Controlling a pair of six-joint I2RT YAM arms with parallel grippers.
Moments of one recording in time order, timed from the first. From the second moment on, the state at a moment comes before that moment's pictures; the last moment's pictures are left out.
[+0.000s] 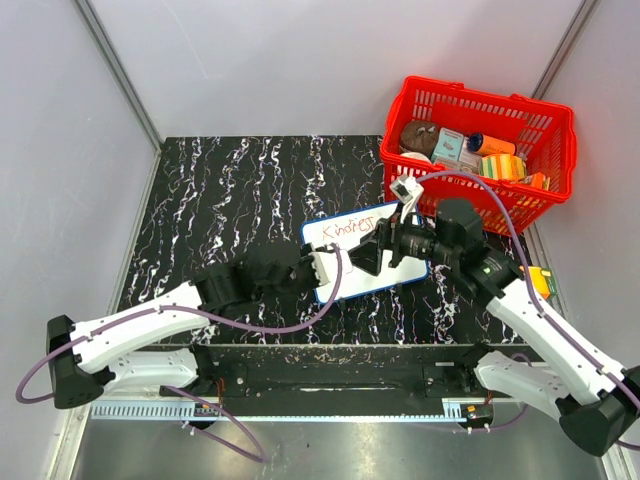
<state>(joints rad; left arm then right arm) -1.09 1.07 0.98 -0.41 -0.13 0.41 0.62 0.98 0.95 -0.23 -0.56 0.43</state>
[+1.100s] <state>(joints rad) -1.09 1.06 1.03 -0.26 0.06 0.20 0.62 0.80 0.78 0.23 -0.62 0.63</state>
